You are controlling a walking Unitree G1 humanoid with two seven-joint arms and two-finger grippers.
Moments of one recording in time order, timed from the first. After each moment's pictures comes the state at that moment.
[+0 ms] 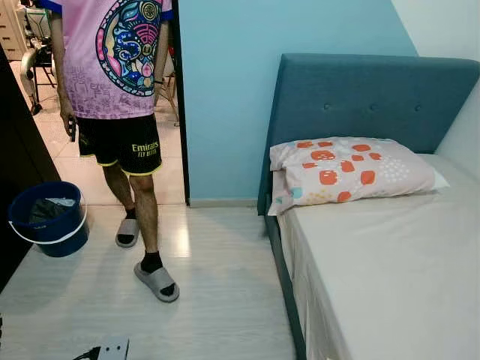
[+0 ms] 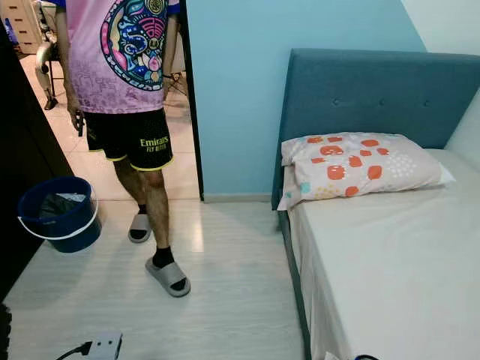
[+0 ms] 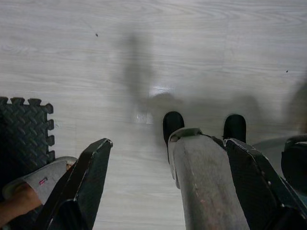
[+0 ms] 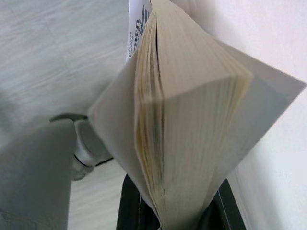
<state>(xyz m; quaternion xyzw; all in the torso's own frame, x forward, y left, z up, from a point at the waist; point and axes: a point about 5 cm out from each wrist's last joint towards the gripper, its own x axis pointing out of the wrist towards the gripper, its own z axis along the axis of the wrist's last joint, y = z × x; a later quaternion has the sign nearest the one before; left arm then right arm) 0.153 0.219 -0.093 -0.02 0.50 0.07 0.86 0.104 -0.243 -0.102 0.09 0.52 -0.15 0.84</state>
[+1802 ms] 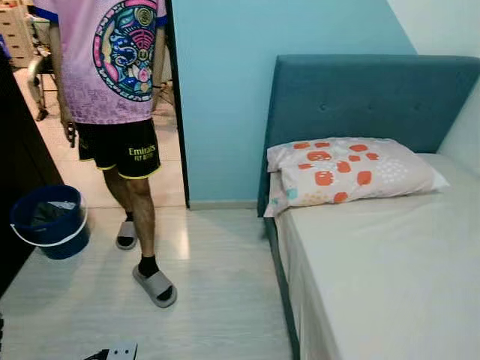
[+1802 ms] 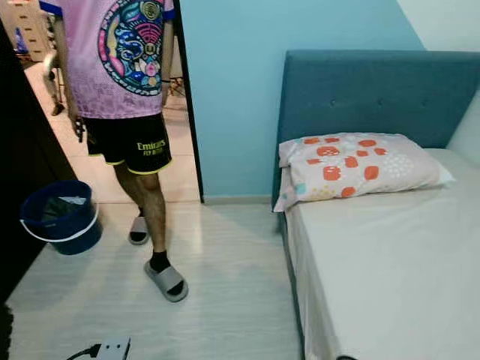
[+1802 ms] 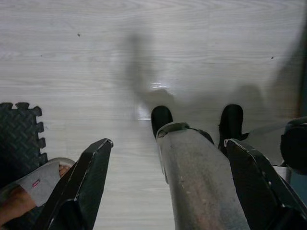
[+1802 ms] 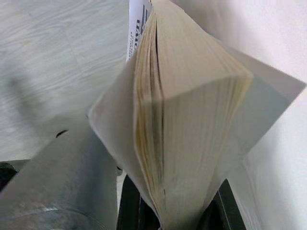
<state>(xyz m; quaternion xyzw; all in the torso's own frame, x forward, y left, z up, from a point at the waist) 0.152 0.209 -0.095 -0.01 0.51 0.03 0.86 0.123 -0.206 -0.105 0.10 0.52 -0.13 0.84</state>
